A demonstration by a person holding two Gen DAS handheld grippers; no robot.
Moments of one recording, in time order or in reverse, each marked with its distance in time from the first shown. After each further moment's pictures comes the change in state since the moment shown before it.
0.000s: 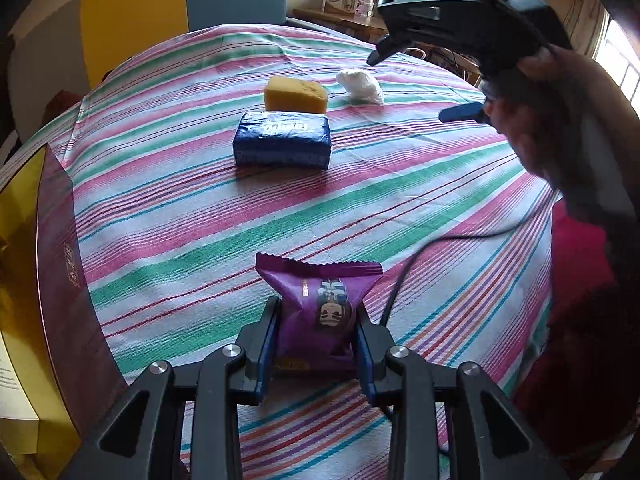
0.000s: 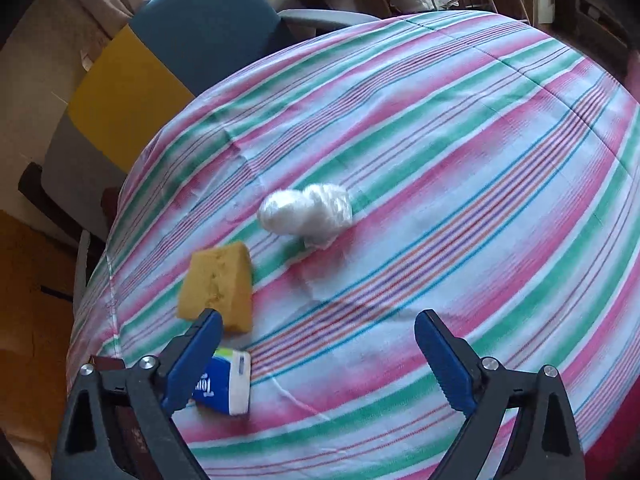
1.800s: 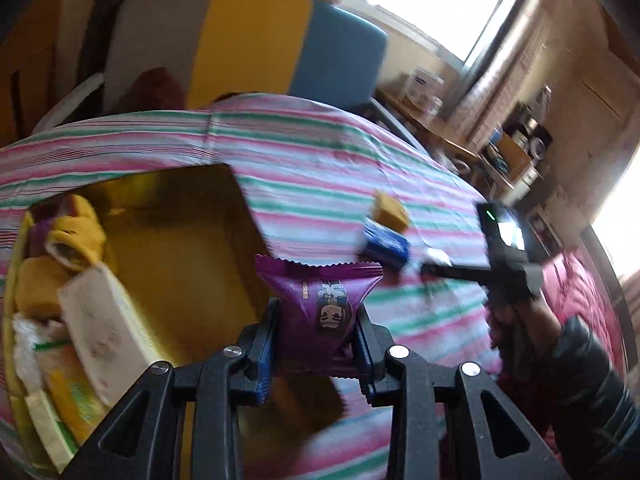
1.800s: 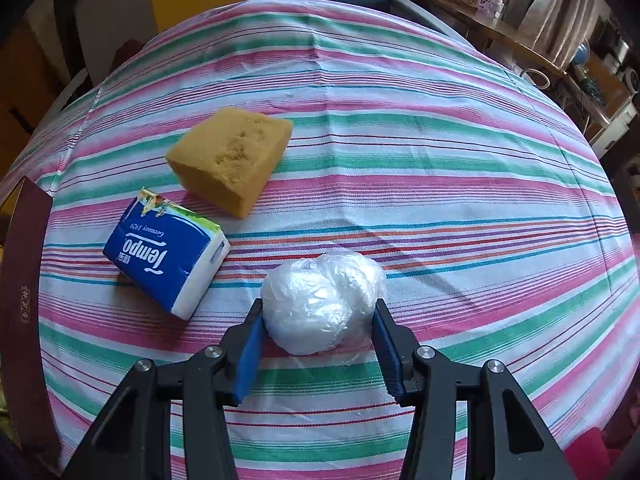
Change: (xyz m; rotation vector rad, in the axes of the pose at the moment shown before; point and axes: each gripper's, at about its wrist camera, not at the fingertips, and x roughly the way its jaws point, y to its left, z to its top) left arm -0.141 0.131 -0.010 -0.370 -0.218 -0.006; right arm 0.024 0.036 -0.064 -0.531 0.090 -0.218
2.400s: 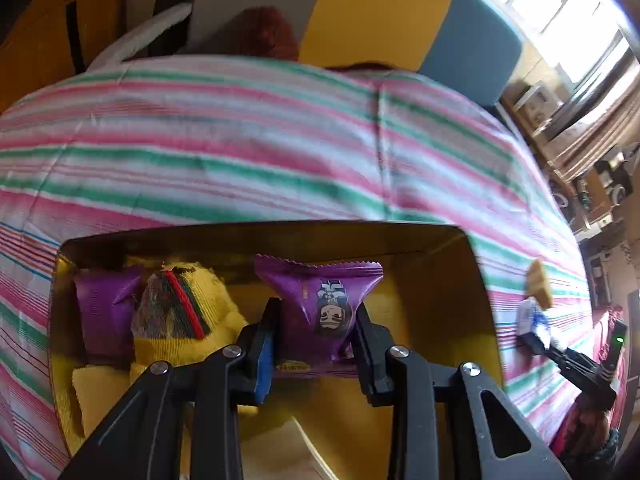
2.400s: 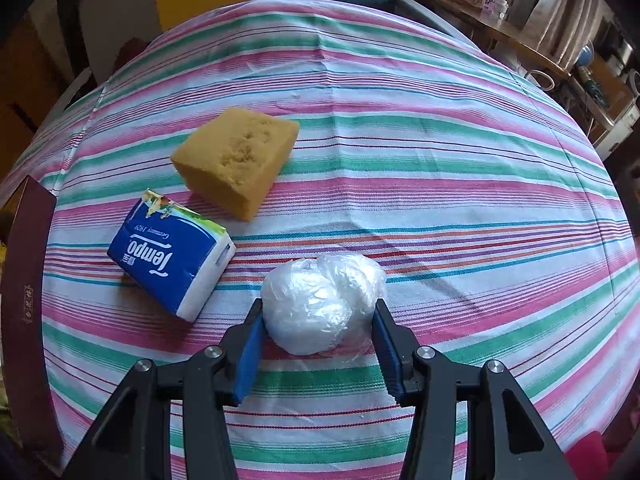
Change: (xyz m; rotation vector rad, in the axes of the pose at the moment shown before) left arm 0.094 0.158 0.081 -0.221 0.193 0.217; right arm 0.007 0.004 0.006 -0.009 0.002 0.011
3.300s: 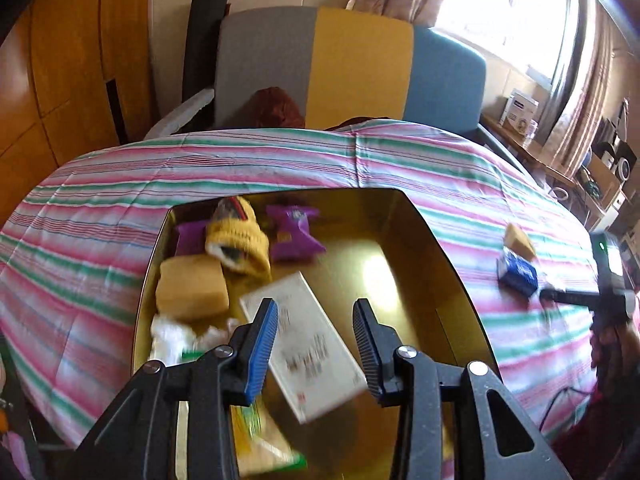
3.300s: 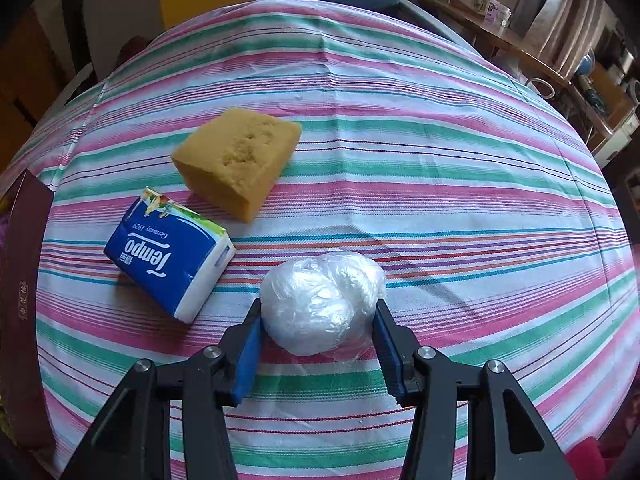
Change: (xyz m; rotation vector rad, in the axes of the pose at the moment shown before) left arm -0.111 -0.034 -0.131 0.131 -0.322 0.128; right arm 0.001 0.005 -0.003 -0.021 -0.015 -0.022
